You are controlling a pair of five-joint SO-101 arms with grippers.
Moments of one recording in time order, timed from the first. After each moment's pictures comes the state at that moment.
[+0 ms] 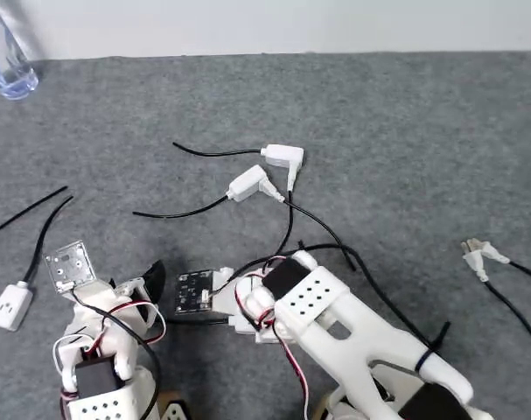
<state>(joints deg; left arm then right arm) -18.1 -103.6 96.8 66.8 16.2 -46.0 -23.7 47.1 69.6 46.1</state>
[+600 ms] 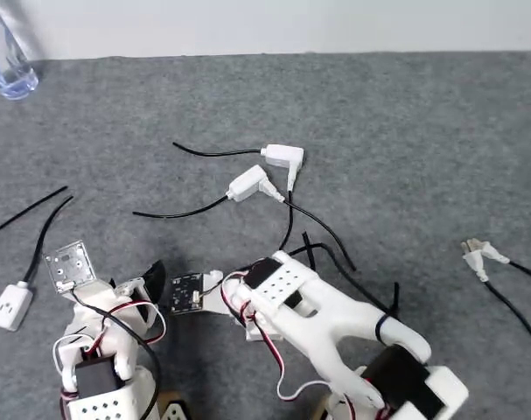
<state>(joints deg) -18.1 -103.6 96.8 66.8 16.2 -46.8 -6.9 46.2 57.1 47.0</state>
